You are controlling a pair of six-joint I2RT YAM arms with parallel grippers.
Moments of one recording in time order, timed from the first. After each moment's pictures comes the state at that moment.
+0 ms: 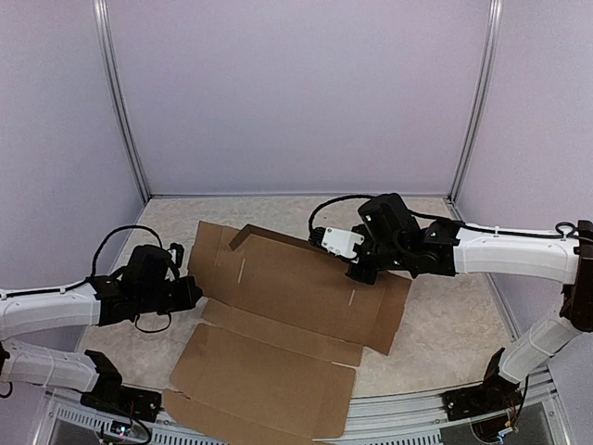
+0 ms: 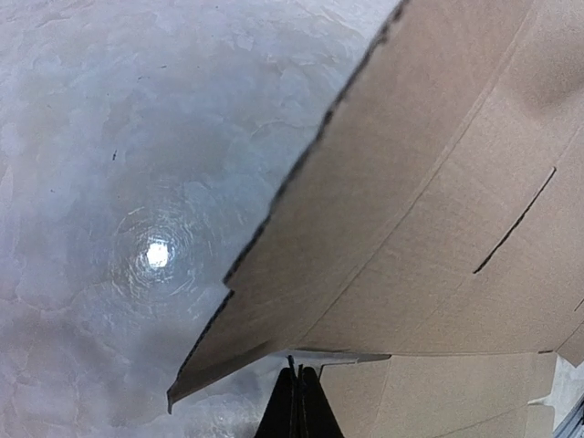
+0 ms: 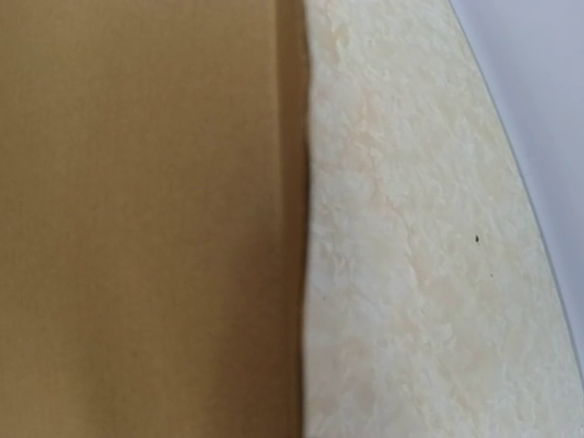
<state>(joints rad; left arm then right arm) -0.61 1.05 0.45 -0.12 -0.09 -0.63 0.91 1.48 1.08 -0.26 0.20 -0.60</state>
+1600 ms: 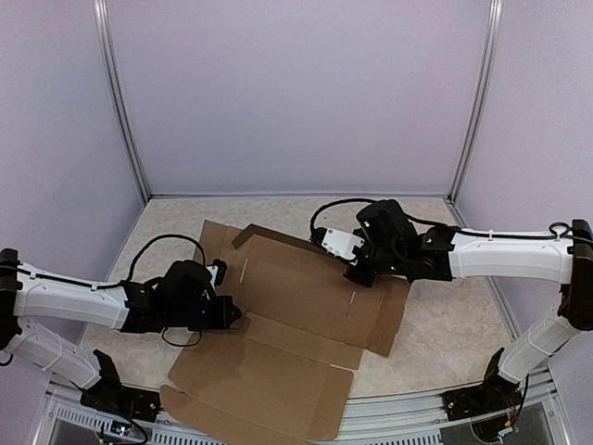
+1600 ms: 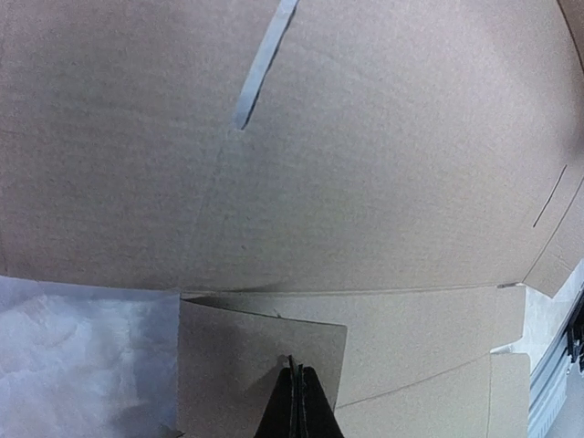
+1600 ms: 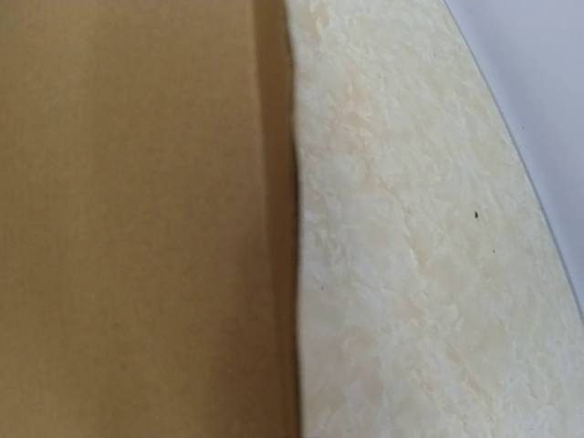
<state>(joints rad) -0.89 1.28 0.51 0.02 -0.07 -0.73 0.91 1.50 1.04 -0.19 0.24 -0.53</state>
